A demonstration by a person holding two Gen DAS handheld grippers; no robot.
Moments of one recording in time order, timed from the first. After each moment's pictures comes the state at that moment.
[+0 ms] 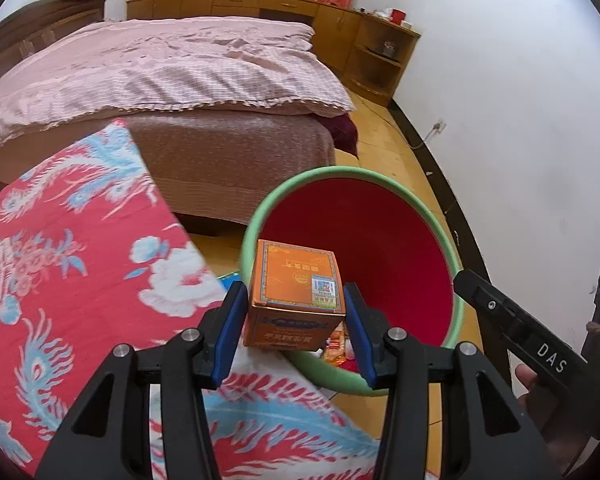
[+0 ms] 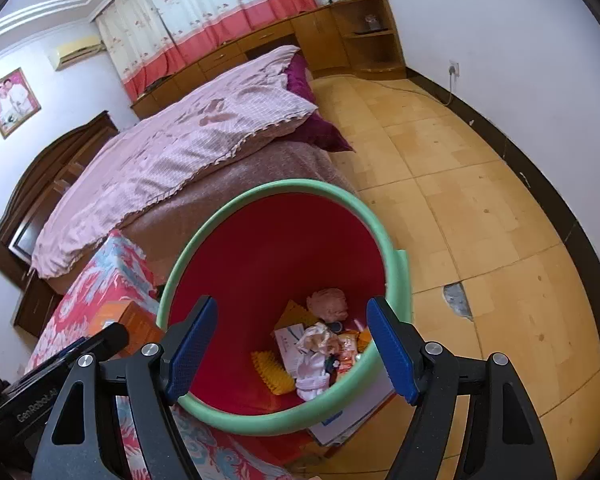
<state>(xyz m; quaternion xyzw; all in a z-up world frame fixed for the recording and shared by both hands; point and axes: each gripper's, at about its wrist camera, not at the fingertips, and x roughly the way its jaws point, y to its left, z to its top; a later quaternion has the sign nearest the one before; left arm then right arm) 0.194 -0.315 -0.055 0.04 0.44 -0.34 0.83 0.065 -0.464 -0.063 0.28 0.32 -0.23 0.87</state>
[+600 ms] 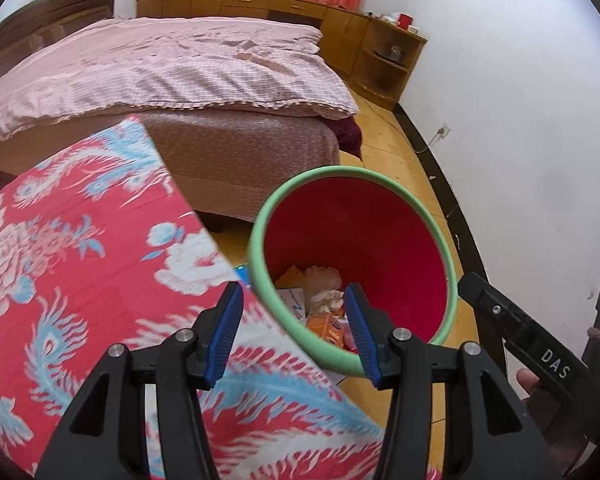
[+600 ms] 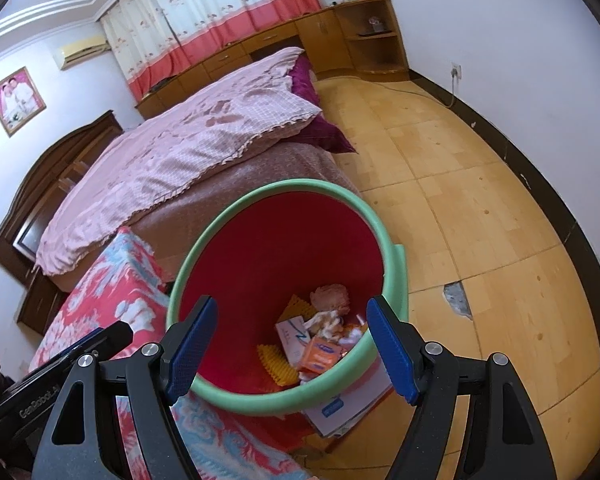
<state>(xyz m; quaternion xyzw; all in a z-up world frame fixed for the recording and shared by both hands) 0.180 -0.294 -0.046 0.03 0.44 -0.32 0.84 0.053 -0.451 -0.052 0.27 0.32 -0.22 0.88</state>
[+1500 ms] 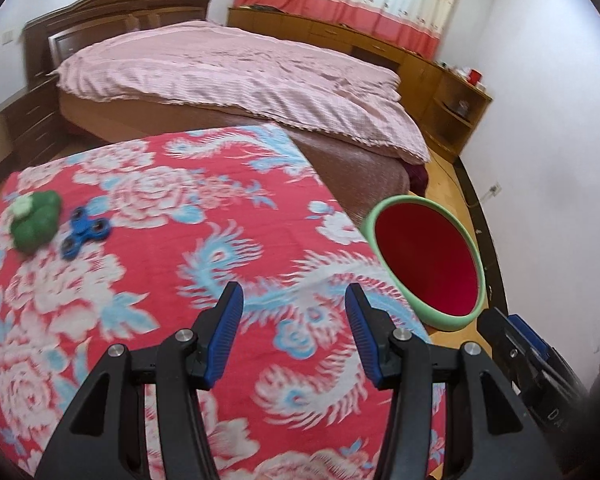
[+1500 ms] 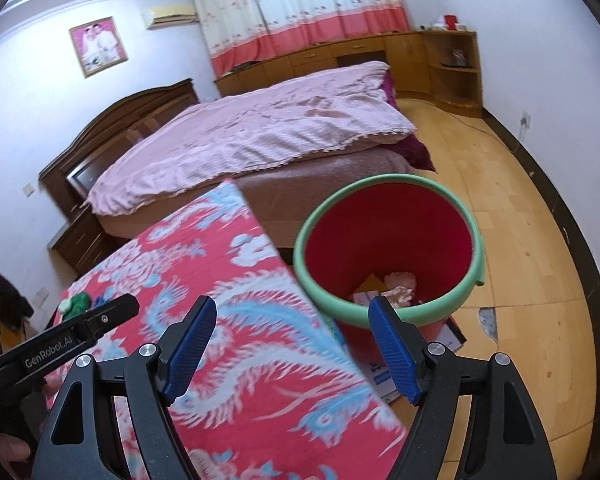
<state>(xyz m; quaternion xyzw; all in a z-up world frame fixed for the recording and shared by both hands) 0.124 -0.147 -0.007 -0.04 0.42 -0.19 0.89 0.027 -0.316 -0.010 0.18 0.31 -0.11 0.92</state>
